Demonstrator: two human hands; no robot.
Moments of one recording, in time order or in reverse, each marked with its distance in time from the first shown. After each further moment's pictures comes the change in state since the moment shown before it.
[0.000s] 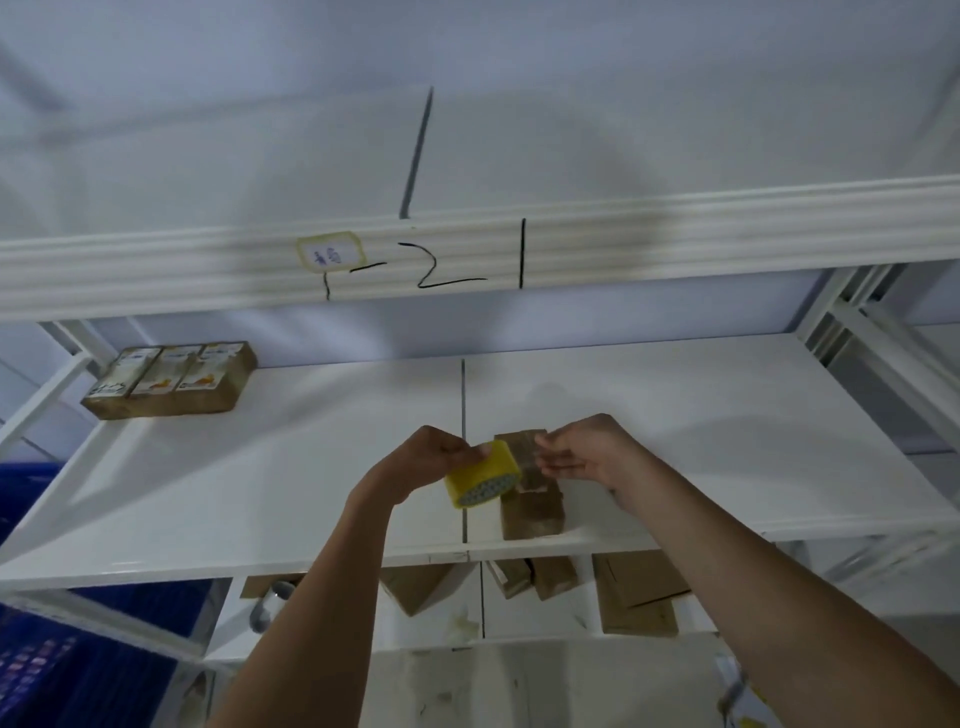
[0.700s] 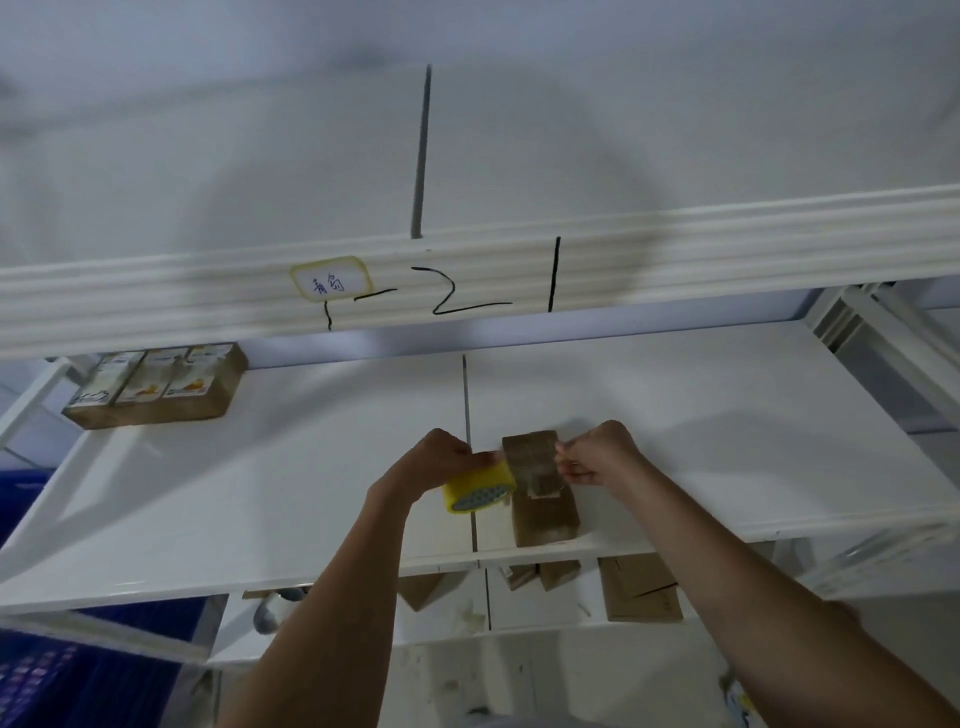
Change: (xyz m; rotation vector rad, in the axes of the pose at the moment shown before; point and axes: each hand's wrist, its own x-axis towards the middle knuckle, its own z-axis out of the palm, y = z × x) left_hand 0.045 -0.013 -0.002 0.235 0.013 -0.134; right_hand 0.041 0.011 0.006 -0.187 0.241 0.070
